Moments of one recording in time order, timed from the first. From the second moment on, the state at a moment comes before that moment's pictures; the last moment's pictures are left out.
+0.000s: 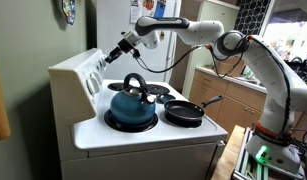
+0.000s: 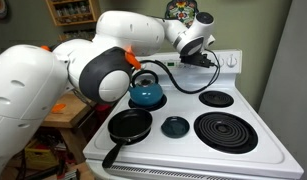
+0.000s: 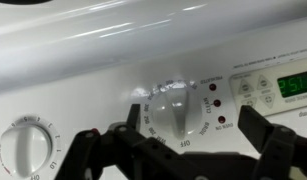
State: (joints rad) arm 0.16 0.80 0.34 -0.98 0.37 2.34 -0.67
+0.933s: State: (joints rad) arm 0.16 0.81 0.33 -0.97 0.37 2.33 -0.67
